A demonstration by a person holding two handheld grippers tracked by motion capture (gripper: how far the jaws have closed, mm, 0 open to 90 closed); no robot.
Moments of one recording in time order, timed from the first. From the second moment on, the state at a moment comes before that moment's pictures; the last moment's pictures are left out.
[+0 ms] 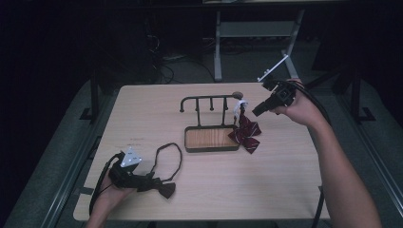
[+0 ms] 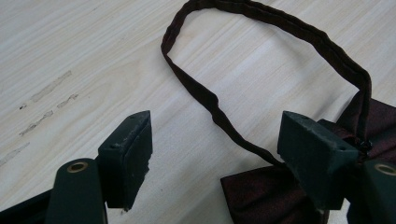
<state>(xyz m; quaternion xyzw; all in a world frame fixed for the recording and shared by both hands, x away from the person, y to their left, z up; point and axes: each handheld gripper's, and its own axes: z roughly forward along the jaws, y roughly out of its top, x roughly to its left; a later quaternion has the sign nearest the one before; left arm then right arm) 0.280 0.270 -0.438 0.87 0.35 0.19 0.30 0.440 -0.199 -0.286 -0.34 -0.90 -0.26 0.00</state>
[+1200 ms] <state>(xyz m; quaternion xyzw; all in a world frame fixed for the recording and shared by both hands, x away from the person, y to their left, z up) 0.280 0.266 -0.437 0.86 0.35 0.19 0.31 0.408 -0.215 -0.325 -0.34 -0.90 -0.27 0.02</state>
